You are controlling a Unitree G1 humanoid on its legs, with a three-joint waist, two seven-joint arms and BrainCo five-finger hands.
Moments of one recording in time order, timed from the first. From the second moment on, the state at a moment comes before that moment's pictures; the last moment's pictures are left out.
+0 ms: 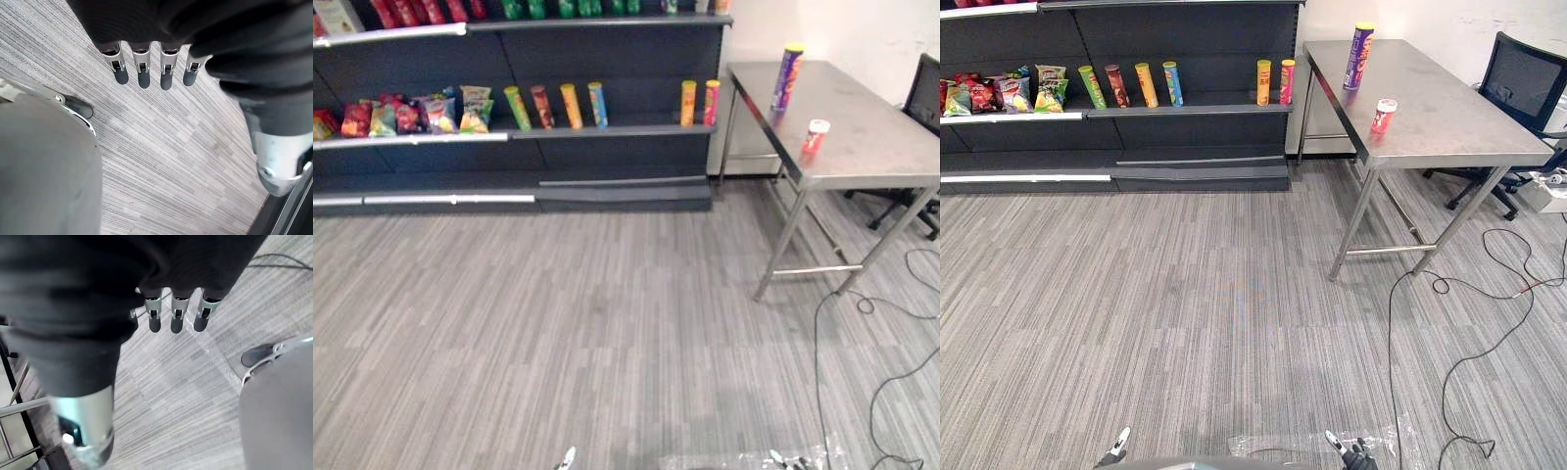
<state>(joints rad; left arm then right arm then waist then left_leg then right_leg) 0.20 0.11 0.00 1.15 -0.65 -0.21 -0.09 0.17 -0.08 -0.12 1.18 0.53 -0.29 0.09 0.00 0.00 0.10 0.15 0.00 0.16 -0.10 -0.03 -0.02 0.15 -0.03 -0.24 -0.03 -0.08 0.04</state>
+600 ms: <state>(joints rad) 0.19 0.12 0.00 1.15 -0.65 -0.21 -0.01 0.15 -0.08 -0.11 1.17 0.51 -0.31 0.16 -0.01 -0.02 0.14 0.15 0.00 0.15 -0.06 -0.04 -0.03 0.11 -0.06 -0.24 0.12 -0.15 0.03</state>
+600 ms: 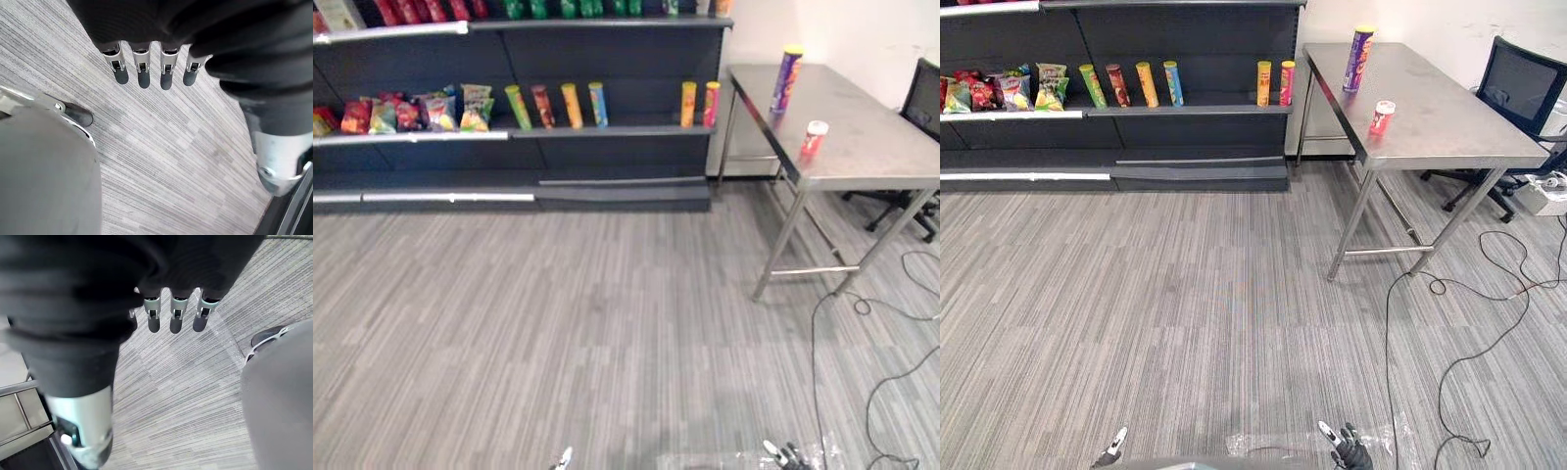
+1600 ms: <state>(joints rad) 0.23 0.13 0.04 1.13 -0.56 -0.22 -0.06 0.20 -0.05 -0.19 1.14 0.43 -0.35 0.12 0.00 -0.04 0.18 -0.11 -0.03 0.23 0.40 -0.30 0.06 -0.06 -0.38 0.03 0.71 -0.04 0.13</state>
